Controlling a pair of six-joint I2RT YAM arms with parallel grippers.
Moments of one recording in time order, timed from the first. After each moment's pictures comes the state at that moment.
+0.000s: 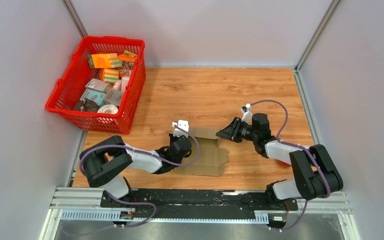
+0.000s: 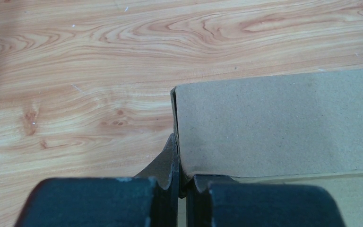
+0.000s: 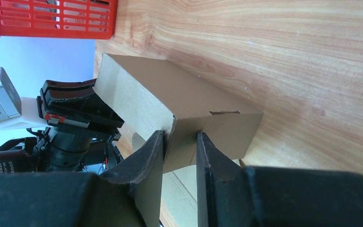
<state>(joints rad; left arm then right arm) -1.03 1.58 0.49 0.57 -0.83 -0.37 0.29 1.40 0.43 0.48 -0.66 0.78</state>
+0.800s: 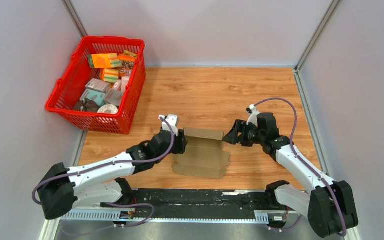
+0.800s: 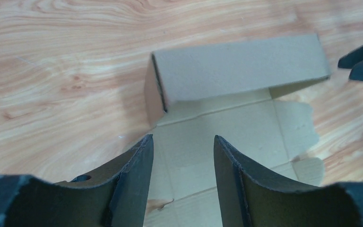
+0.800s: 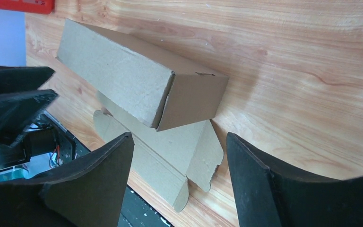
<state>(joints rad) -1.00 1.08 0.51 0.05 -0.44 -0.52 0.29 1.05 0.55 -0.20 -0.47 0.50</state>
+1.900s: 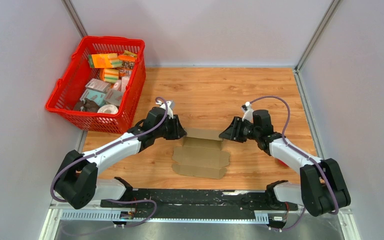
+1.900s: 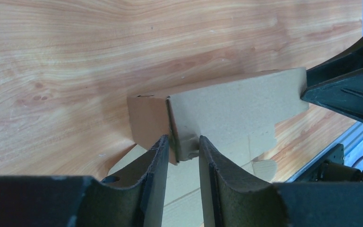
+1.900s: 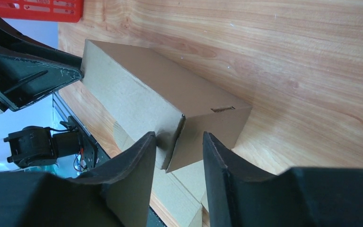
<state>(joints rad) -0.60 1.28 0.70 -0.07 0.17 -0.61 0.29 1.24 0.54 0.07 -0.58 0.60</state>
